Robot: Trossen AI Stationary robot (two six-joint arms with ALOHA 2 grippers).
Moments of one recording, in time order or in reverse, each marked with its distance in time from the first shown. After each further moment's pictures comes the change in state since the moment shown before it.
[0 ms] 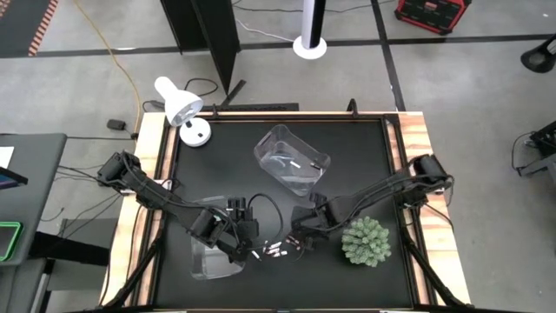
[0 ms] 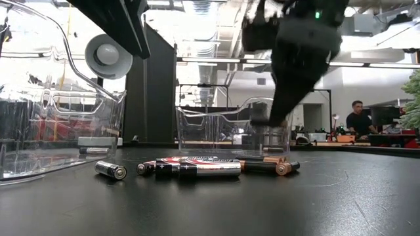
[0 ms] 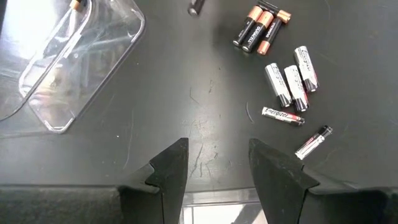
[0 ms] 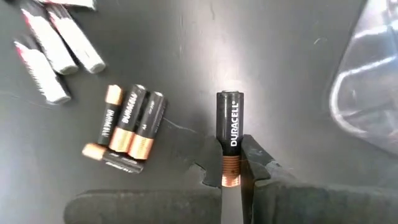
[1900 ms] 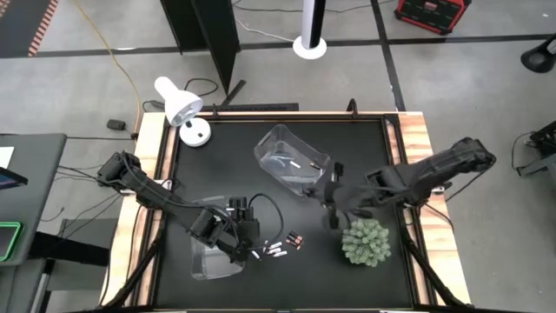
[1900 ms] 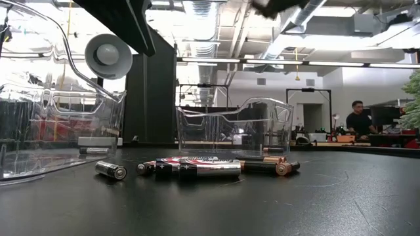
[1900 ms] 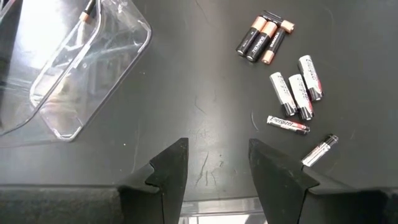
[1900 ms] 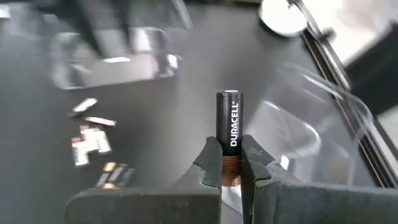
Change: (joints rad) left arm 0.000 0.000 0.000 0.024 -0.030 0.024; right arm -0.018 -0.456 0.003 0.005 0.197 -0.338
